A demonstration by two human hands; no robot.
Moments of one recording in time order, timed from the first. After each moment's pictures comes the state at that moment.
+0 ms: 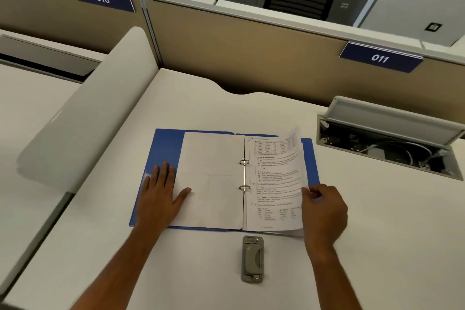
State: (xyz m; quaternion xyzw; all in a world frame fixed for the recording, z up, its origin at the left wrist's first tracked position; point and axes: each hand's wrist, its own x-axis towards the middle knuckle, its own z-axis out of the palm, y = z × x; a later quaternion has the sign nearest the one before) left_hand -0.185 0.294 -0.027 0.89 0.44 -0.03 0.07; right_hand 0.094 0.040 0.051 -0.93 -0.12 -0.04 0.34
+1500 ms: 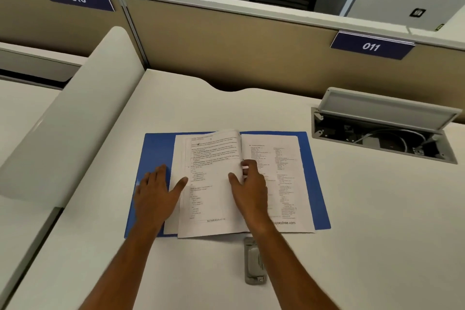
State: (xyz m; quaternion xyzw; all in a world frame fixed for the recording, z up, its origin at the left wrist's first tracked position) left_hand -0.162 0.314 -0.025 0.80 0.55 0.01 0.24; right_hand 0.030 0.159 0.027 -0.85 -0.19 0.26 0.41
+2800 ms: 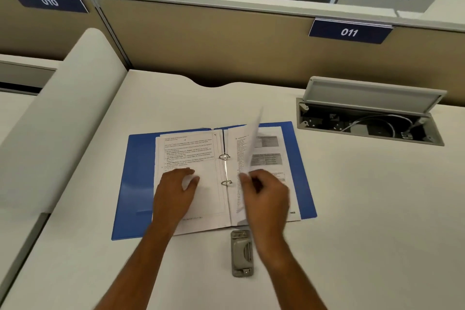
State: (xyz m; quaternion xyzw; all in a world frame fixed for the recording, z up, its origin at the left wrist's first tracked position) left_hand -0.103 0.255 0.002 0.82 0.46 0.11 0.32; right_hand 0.030 0.083 0.095 -0.86 -0.19 0.12 0.46
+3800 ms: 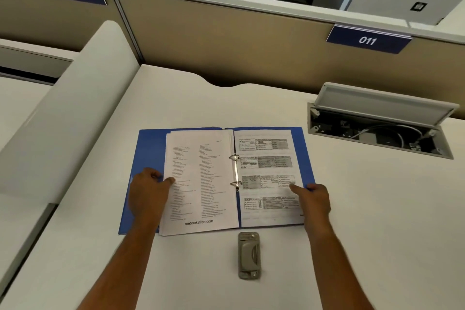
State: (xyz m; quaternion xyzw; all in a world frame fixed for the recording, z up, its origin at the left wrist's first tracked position) left_hand -0.148 0.304 -0.006 0.69 0.65 0.14 0.29; right_hand 0.138 0.034 -0.015 -0.86 0.11 0.26 0.43
